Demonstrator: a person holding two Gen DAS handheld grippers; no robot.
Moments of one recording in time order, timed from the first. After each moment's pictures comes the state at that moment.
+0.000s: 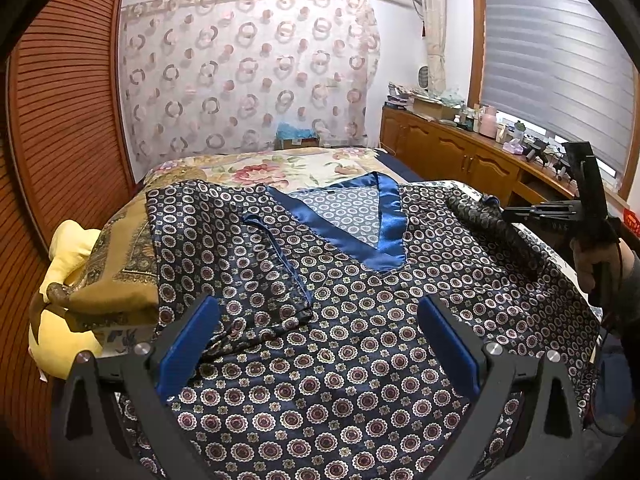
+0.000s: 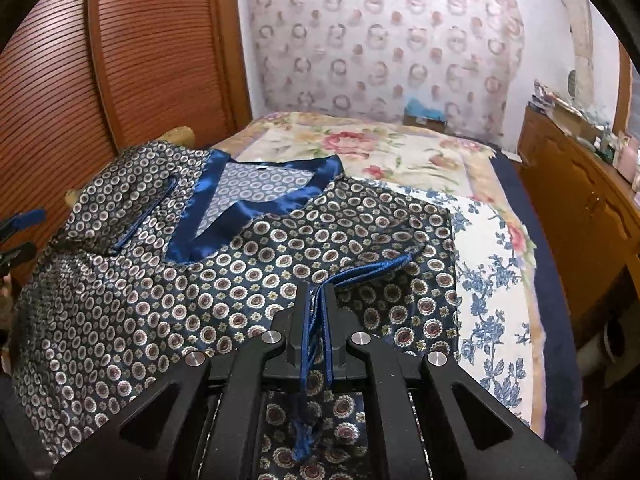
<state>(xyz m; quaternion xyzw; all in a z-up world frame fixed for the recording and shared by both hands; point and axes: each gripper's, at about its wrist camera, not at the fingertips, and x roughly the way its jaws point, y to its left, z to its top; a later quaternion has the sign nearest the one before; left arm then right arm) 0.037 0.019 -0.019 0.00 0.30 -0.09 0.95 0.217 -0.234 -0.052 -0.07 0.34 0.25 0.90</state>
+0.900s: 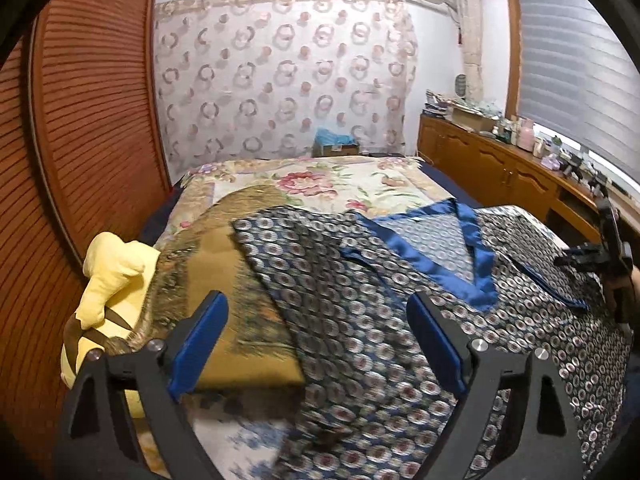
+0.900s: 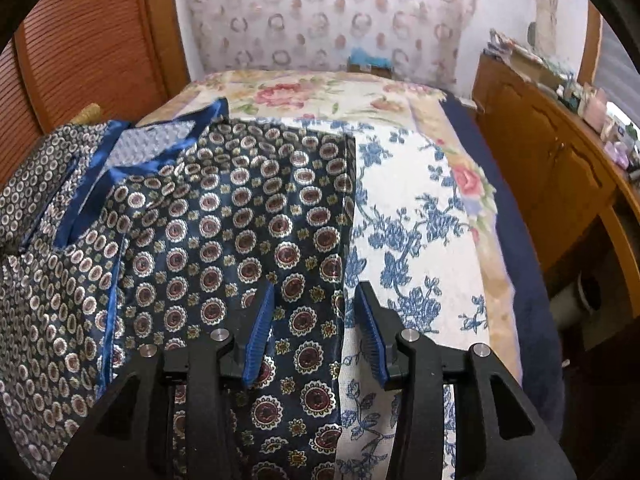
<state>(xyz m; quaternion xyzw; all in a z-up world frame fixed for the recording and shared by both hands) 0.096 0.117 -0.003 -0.01 0.29 -0.03 0.96 0.282 -0.294 -0.106 -0.07 0.42 0.15 0.89</state>
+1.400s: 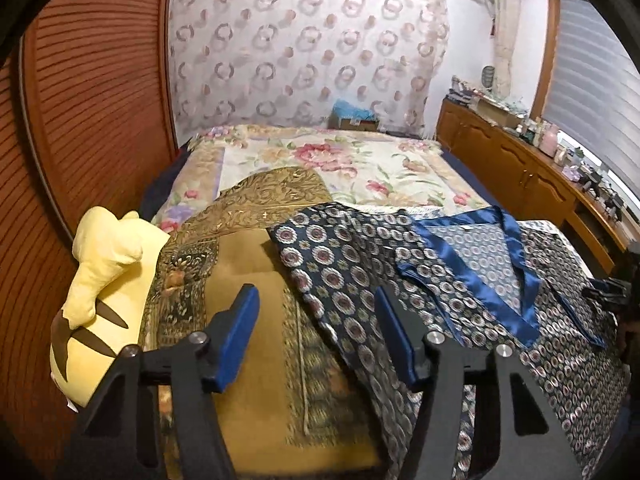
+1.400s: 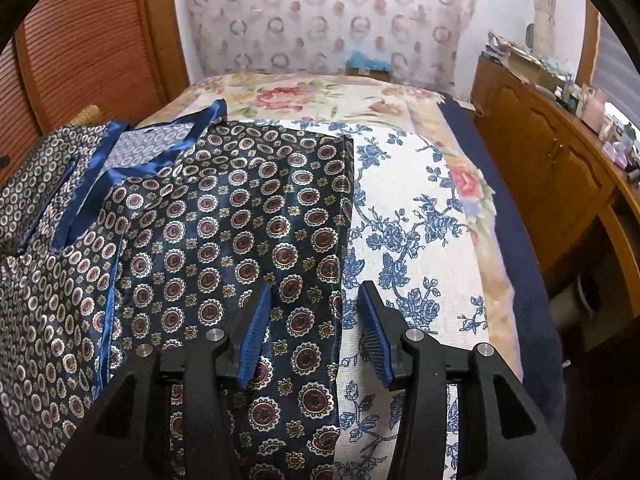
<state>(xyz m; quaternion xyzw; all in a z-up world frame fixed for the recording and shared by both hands) 0.176 0.162 -0.022 -0.05 0.36 -0.01 0.93 0.282 -0.294 -0.106 -0.07 0.42 0.15 0.89</state>
